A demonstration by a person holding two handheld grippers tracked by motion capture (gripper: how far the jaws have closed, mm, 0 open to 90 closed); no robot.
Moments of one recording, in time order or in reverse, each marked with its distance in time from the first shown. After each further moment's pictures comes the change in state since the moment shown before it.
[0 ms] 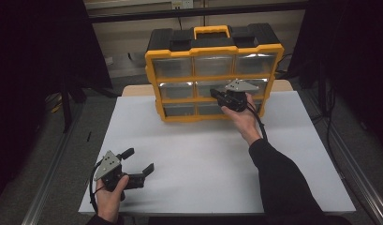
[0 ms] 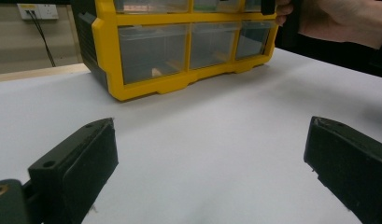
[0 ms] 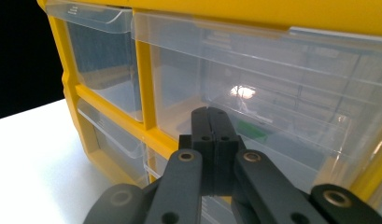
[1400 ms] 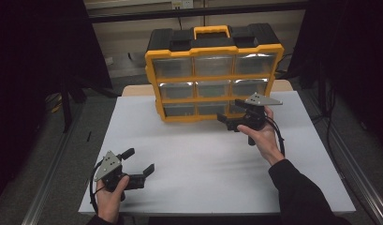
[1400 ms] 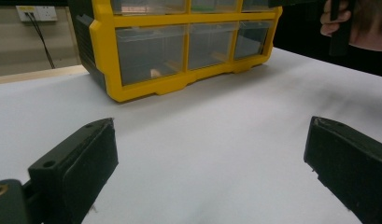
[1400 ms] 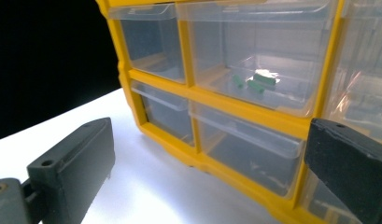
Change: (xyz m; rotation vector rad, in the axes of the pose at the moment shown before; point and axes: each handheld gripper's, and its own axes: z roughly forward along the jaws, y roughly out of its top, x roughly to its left) left arm -0.002 0.000 -0.001 0.004 -0.002 0.005; right arm 0.010 -0.017 -0.073 0.012 0.082 0.136
